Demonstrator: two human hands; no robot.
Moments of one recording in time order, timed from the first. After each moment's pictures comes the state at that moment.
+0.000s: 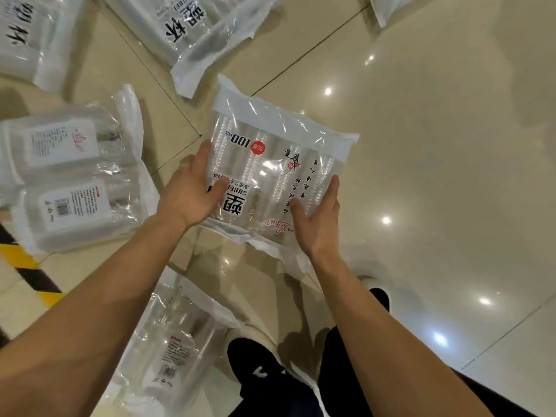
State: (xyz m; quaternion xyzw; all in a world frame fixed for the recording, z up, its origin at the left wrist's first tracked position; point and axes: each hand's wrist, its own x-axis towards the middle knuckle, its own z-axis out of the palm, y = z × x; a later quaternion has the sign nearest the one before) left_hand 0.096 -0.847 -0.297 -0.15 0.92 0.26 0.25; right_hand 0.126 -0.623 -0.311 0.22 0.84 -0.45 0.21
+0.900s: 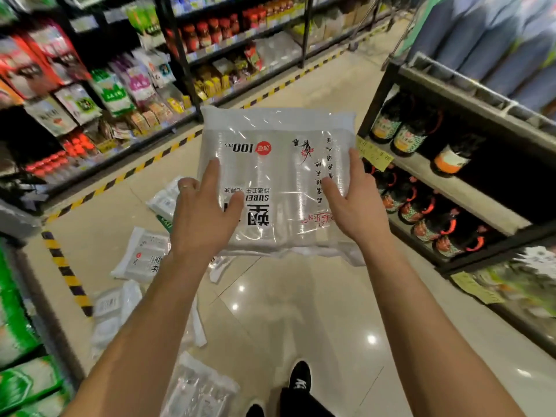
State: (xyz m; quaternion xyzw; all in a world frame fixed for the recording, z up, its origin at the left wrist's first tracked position) left_hand 0.025 -0.722 0.530 -0.10 0.95 0.29 -0.06; right_hand -0.001 -0.487 0.531 0.05 0.93 -0.36 -0.05
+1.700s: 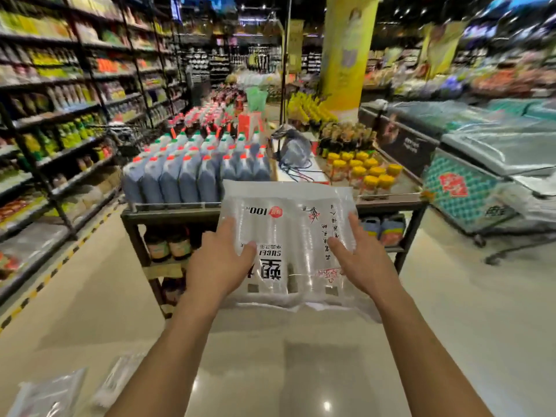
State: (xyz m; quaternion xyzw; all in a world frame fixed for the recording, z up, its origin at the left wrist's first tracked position) left_hand 0.206 -0.316 0.735 0.35 0.90 0.26 -0.05; right_hand 0.391 -0.144 0.723 0.39 0.84 -0.27 -0.26
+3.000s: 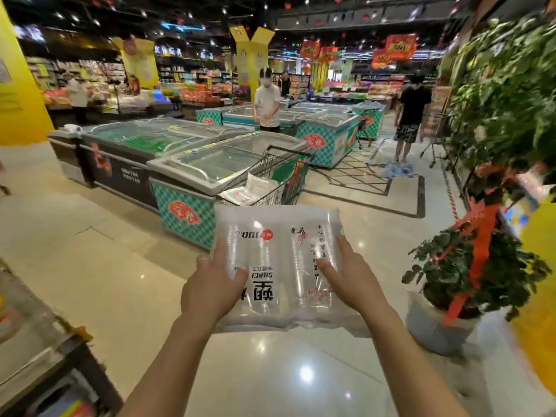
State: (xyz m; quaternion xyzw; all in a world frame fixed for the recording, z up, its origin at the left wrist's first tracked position) left_hand 0.714 0.681 0.717 0.71 0.65 0.25 0.12; right_hand 0.964 0.633 0.717 0.73 0.58 -0.14 -0.33
